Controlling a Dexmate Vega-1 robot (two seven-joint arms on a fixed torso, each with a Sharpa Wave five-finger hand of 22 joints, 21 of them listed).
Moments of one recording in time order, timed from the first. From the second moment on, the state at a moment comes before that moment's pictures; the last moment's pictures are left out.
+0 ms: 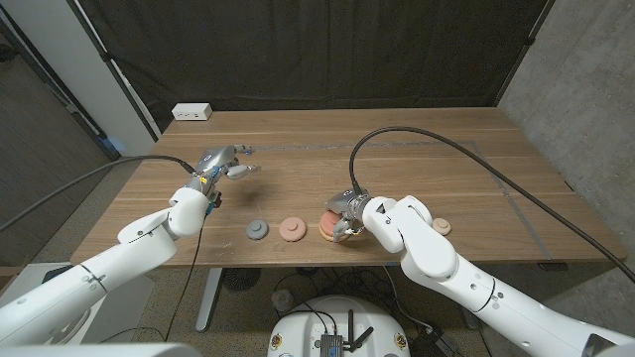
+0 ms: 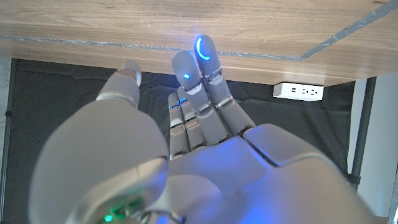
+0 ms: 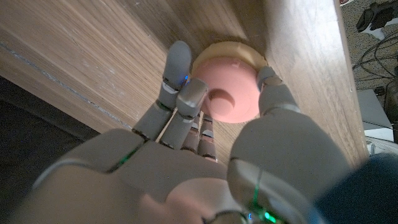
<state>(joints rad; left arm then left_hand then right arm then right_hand) 1.12 0.96 0.35 -1.89 0.19 0.22 0.38 0.89 0.02 0.30 -0.16 0.29 0.50 0.03 0.20 0.22 0.54 -0.08 0.22 0.39 1.06 -0.18 1.35 0.51 0.81 -0.09 1.33 0.34 -0.93 -0.58 -0.83 -2.20 -1.34 -0.42 0.92 0.86 -0.01 0.42 -0.17 0.32 0.32 0.01 0.25 0.26 0.38 -0.01 0.19 0.58 1.10 -0.20 1.49 1.22 0.96 -0.14 1.51 0.21</state>
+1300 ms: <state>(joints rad) 1.11 0.96 0.36 -1.88 0.19 0.20 0.38 0.89 0.02 0.30 -0.16 0.29 0.50 0.03 0.20 0.22 0.54 -0.08 0.22 0.39 1.06 -0.18 1.35 0.50 0.81 -0.09 1.35 0.33 -0.91 -0.57 -0.83 -2.22 -1.40 -0.37 1.02 0.83 -0.09 0.42 -0.15 0.27 0.18 0.01 0.20 0.29 0.25 0.00 0.18 0.56 0.92 -0.12 1.33 1.15 0.82 -0.10 1.48 0.20</state>
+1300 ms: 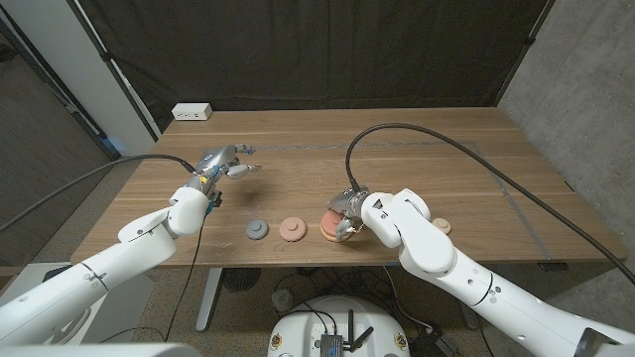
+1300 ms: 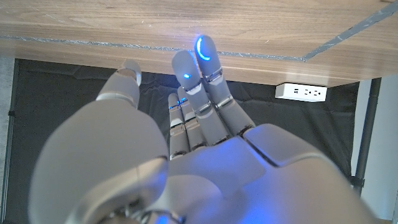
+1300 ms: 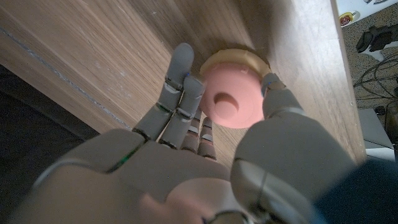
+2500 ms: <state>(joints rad) 1.13 0.96 0.34 -1.91 0.18 0.24 0.39 0.89 0.02 0.30 -0.16 0.29 0.50 0.03 0.20 0.22 0.54 -0.08 0.22 0.39 1.06 -0.18 1.35 0.50 0.80 -0.09 1.36 0.32 -1.15 -0.59 -0.66 -2.34 -1.44 -0.50 0.81 0.88 -0.04 0.42 -0.16 0.26 0.31 -0.06 0.26 0.29 0.36 -0.08 0.22 0.54 0.95 -0.13 1.34 1.17 0.83 -0.10 1.48 0.19</state>
